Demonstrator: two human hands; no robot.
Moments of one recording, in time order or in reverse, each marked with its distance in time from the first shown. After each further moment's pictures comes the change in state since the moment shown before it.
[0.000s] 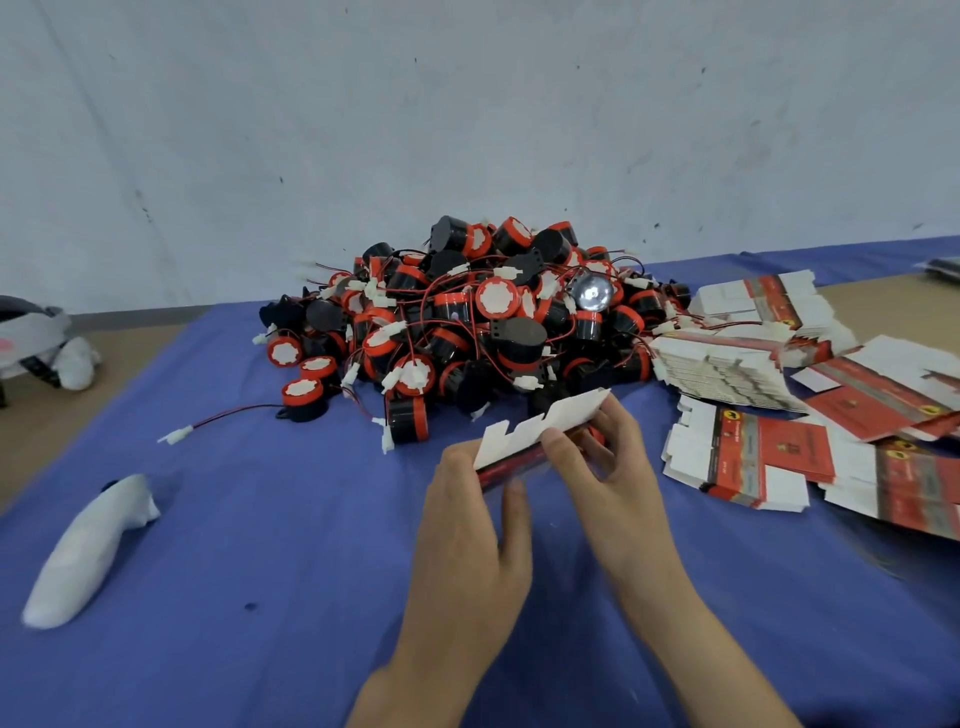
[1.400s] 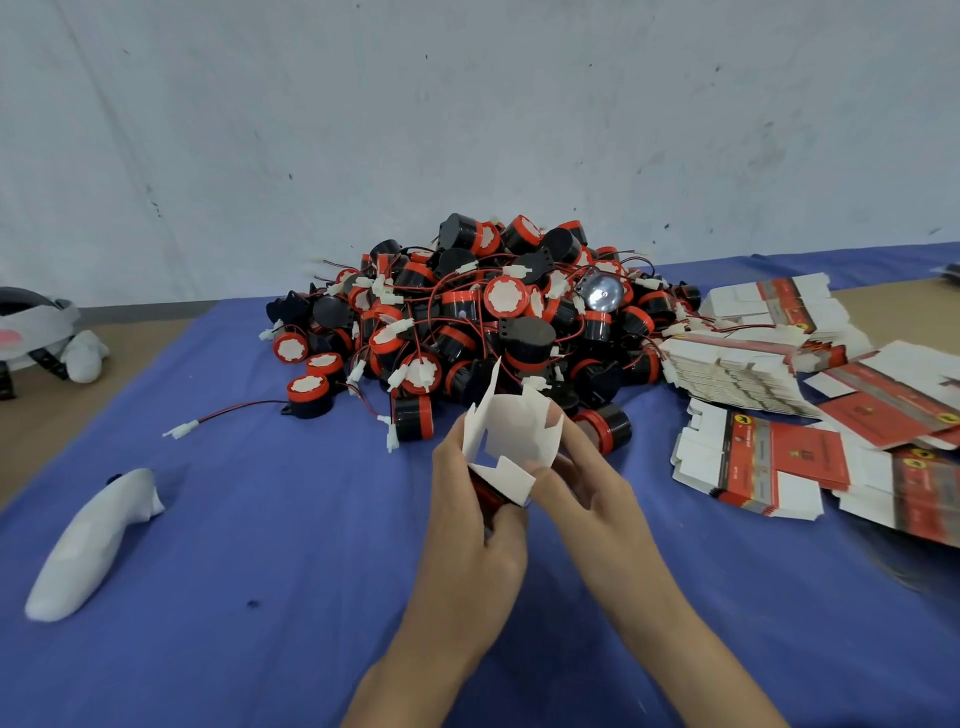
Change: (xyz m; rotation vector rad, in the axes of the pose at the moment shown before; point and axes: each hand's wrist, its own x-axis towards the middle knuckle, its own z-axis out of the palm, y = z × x) left_hand 0.006 -0.016 0.000 -0.372 -0.113 -0.169; right_hand -0.009 0.006 0.003 0.001 -0.304 -0.028
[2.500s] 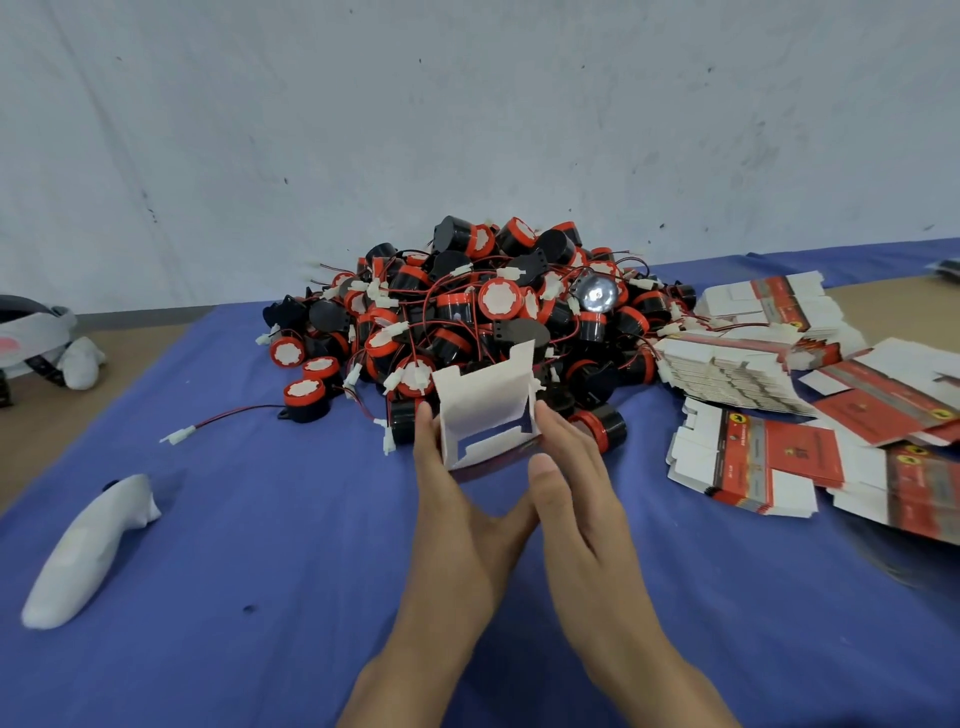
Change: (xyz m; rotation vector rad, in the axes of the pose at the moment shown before) left_hand 0.007 0.002 0.005 0.001 0.125 -0.102; right_hand -0.013 0.002 0.016 -0.123 0.156 -0.168
